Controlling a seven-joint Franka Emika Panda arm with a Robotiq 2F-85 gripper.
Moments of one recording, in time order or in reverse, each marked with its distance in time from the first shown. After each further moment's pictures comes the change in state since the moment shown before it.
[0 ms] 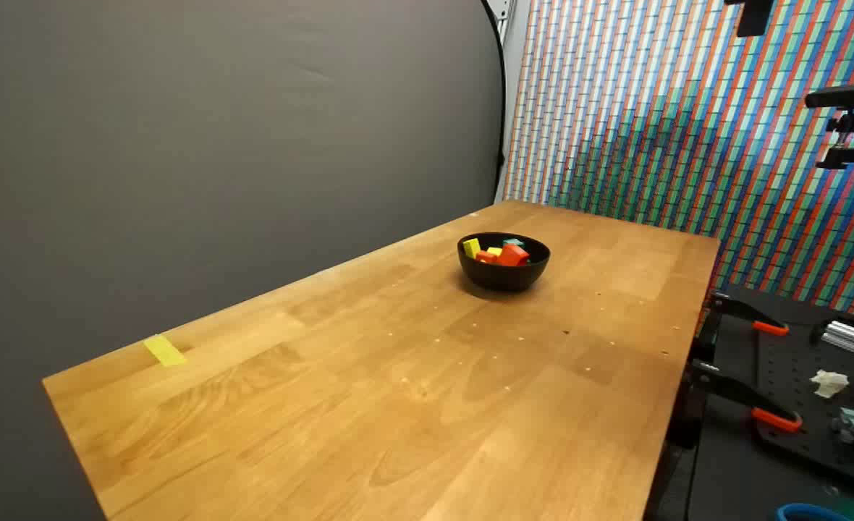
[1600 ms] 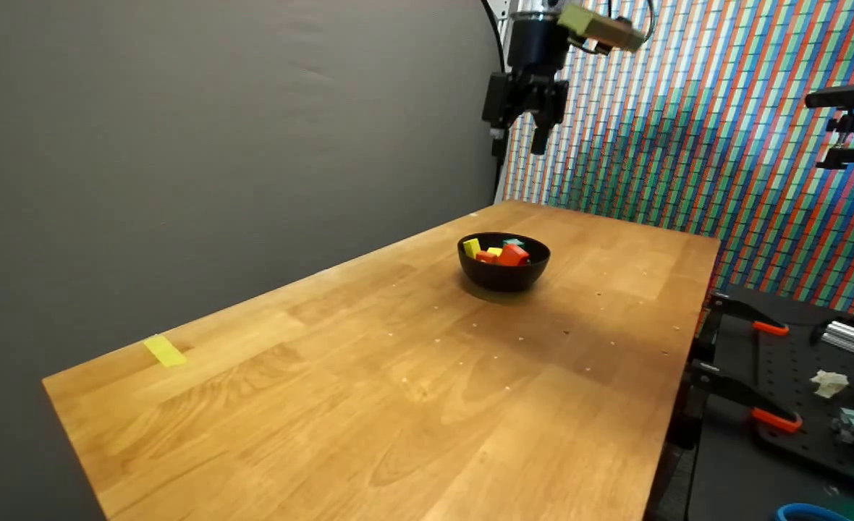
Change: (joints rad) arm -0.100 0.768 0.016 0.248 -0.236 0.598 0.102
